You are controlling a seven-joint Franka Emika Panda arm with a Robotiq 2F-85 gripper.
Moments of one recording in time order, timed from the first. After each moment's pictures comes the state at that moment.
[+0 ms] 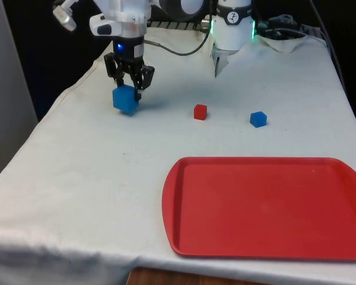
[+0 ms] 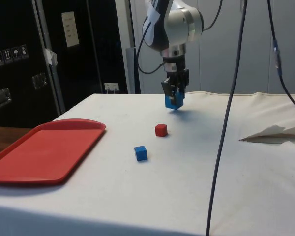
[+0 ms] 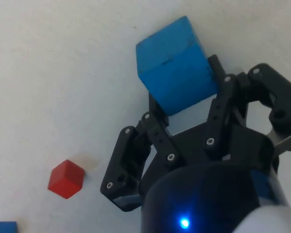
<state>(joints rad) 0.43 0.53 -0.84 -2.28 0.57 2.62 -0.49</state>
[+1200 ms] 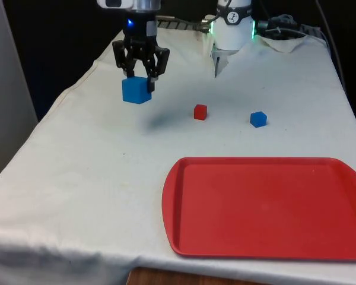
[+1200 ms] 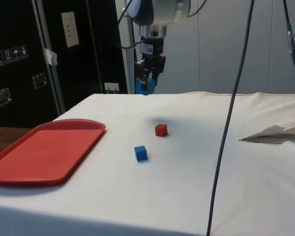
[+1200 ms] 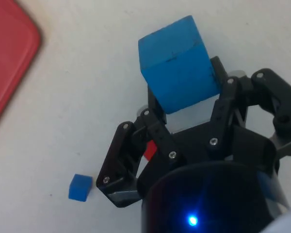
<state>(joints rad) 0.48 0.38 -0.81 -2.22 0.56 2.62 -0.40</state>
